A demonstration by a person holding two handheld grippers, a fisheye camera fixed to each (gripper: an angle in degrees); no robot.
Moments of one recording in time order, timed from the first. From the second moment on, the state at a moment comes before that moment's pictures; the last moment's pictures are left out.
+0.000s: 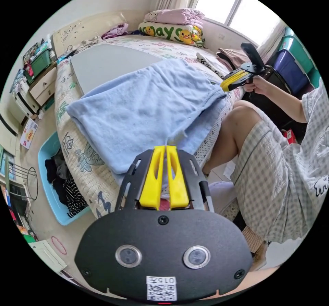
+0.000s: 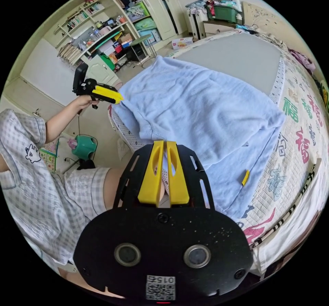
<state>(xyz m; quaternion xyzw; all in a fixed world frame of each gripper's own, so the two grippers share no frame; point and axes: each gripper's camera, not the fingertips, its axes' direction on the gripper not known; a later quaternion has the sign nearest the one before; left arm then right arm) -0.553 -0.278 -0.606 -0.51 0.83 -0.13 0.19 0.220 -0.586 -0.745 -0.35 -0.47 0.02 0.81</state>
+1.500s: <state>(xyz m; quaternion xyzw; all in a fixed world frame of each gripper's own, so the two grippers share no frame) -0.497 -0.287 -0.614 -0.40 0.91 -0.08 0.09 0.171 -0.490 -0.742 -0.39 -0.52 0.10 0.75</state>
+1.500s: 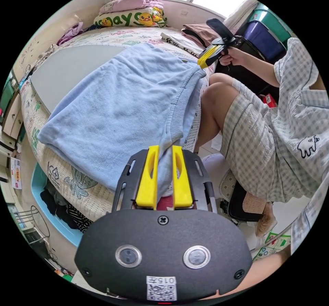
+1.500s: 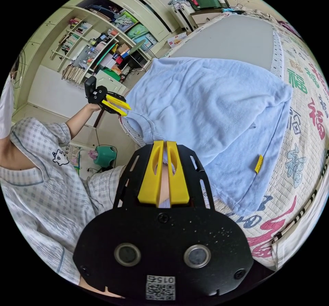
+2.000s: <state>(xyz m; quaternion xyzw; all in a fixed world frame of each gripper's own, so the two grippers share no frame) -0.459 -0.260 -0.530 -0.40 0.90 -0.11 0.15 0.221 -0.539 -0.696 -0.38 -0.49 0.08 0.78</state>
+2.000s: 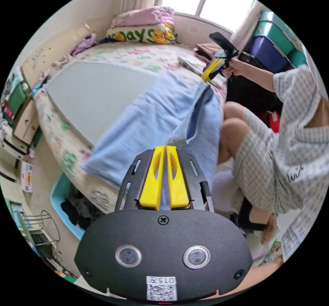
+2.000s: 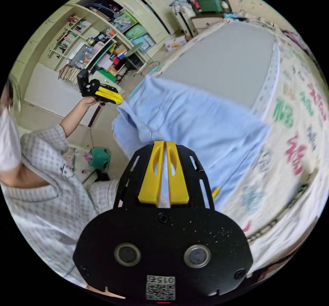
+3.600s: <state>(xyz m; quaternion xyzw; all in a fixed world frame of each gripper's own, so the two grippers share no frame) -0.698 -0.265 -0.596 -0.66 0.67 -0.14 0.30 0.318 -0.319 -0.811 -0.35 -0.31 0.29 0.84</state>
